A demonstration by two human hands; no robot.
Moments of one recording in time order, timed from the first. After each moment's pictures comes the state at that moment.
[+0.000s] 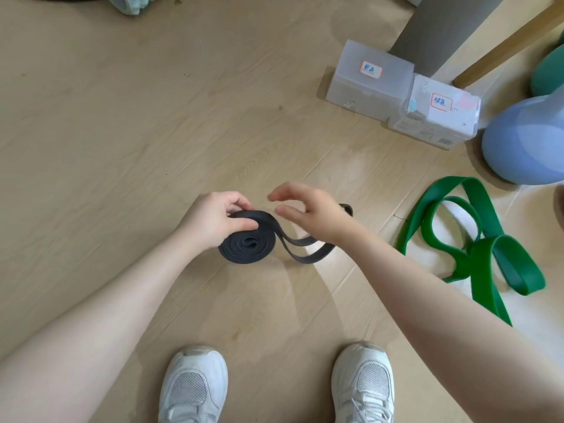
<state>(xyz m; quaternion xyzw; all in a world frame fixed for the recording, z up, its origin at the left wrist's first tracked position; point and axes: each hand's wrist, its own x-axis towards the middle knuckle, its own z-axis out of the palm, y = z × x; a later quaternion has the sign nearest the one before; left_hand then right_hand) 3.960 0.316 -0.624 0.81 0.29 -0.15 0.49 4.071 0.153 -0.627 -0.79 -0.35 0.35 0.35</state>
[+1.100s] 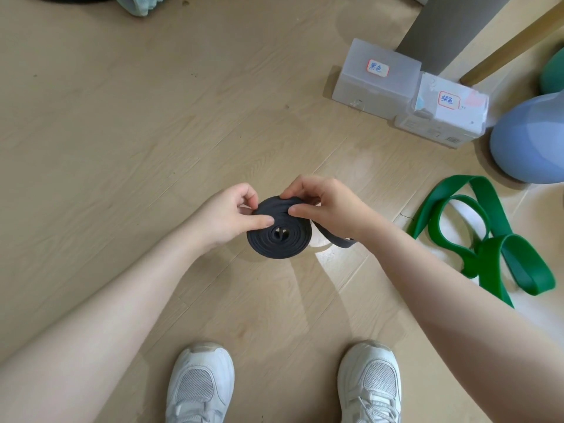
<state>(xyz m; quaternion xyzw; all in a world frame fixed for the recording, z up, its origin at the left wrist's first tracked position) 3.959 0.313 -0.609 0.74 0.27 -0.17 0.59 4.075 0.150 -0.607 -0.77 -0.34 0.38 0.39</state>
